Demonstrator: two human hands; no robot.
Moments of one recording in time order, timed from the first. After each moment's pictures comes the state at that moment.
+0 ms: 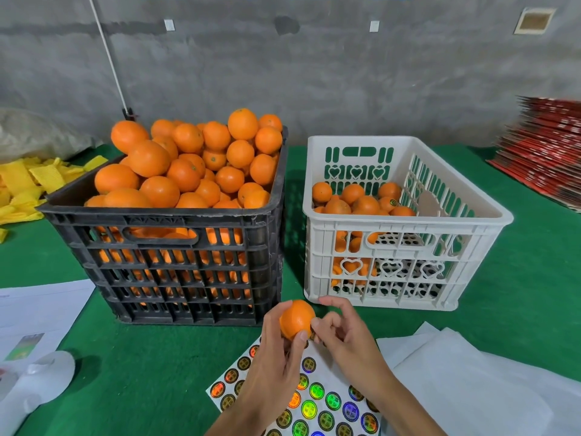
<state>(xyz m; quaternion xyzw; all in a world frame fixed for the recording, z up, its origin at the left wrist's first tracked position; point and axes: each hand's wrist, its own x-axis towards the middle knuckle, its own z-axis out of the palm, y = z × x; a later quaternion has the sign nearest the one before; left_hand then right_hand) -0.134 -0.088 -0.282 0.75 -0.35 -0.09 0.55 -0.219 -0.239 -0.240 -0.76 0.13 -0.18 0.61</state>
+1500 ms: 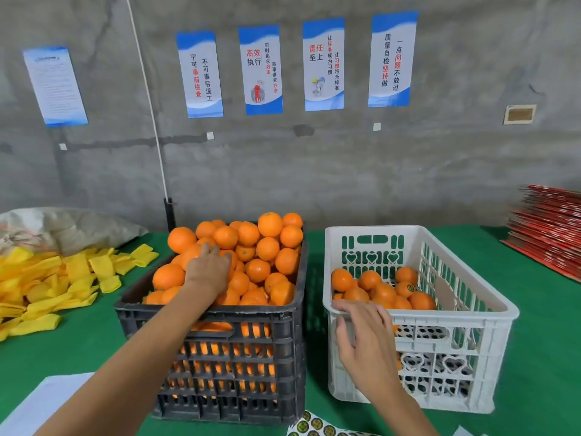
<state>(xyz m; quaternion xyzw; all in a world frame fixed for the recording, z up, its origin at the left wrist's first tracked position) 0.091 -0.067 -0.015 0.96 -0.21 0.14 -0.11 -0.153 -0.262 -0.124 -0.86 0.10 -0.47 0.18</state>
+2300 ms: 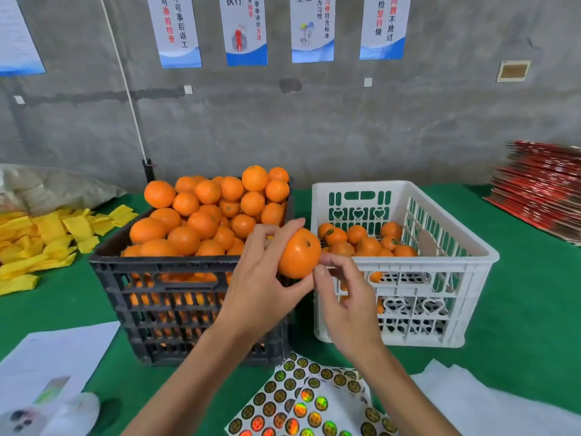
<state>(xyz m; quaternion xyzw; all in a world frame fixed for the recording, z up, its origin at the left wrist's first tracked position) -0.073 -0.090 -0.071 0.72 -0.49 0.26 0.42 -0.173 -0.221 -0.110 -0.76 0.03 -0.45 0.47</state>
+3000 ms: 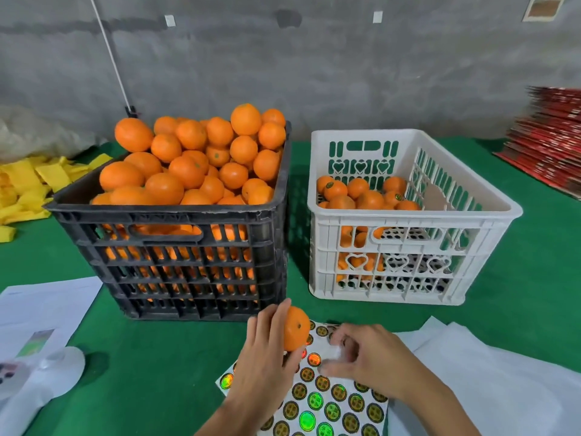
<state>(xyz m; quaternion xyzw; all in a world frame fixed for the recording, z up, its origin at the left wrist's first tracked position) -0.121 -0.068 -0.284 0.85 -0.40 0.08 0.33 -0.241 -0.259 -0.220 -0.94 0.16 0.05 0.31</state>
